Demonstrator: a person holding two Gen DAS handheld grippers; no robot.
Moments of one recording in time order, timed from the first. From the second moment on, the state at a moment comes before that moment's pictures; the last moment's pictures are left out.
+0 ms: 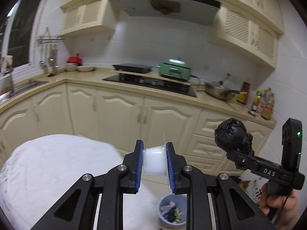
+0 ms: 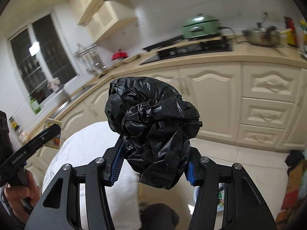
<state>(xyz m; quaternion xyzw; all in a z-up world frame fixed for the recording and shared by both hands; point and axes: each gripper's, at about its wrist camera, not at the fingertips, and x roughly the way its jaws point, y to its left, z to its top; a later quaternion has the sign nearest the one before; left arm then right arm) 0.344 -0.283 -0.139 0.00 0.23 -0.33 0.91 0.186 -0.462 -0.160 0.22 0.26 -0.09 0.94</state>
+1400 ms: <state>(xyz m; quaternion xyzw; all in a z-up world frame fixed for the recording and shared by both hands) 0.504 -0.515 -0.216 0.09 0.41 -0.34 0.84 0.178 -0.594 -0.348 0.38 0.40 -0.21 0.81</state>
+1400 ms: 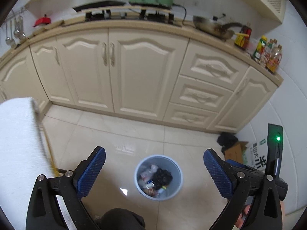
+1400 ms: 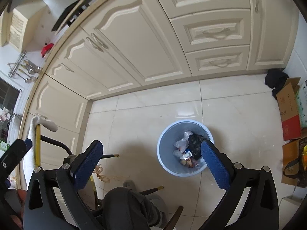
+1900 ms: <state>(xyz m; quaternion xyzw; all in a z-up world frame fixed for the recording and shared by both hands) 0.313 -0.281 -0.134 0.04 0.26 -0.29 0.92 0.180 -0.466 -0.208 0.28 0.31 -0.15 0.90</state>
